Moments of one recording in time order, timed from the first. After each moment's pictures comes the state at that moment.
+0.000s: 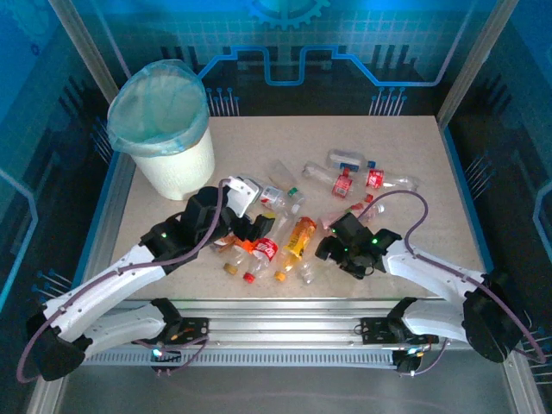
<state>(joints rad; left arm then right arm) -0.75 0.99 0.91 -0.38 -0.09 -0.04 0.68 1.17 0.62 -0.64 -0.02 1.15</state>
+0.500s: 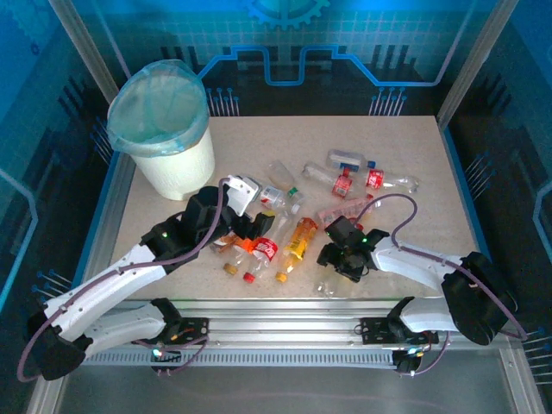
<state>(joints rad) -0.75 1.00 0.91 -0.37 -0.11 -0.04 0.68 1.30 0.60 -0.60 -0.03 1.14</state>
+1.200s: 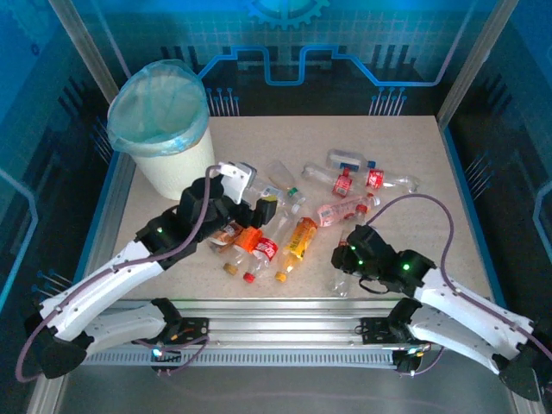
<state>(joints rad) -0.75 1.02 1.03 -0.36 -0.12 -0.18 0.78 0.76 0.58 -0.74 0.12 0.95</state>
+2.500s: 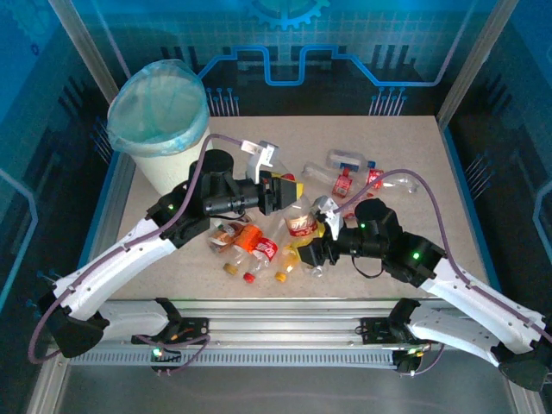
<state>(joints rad) -0.75 1.19 1.26 -0.30 0.35 -0.56 0.83 0.85 0.85 -0.43 -0.32 0.16</state>
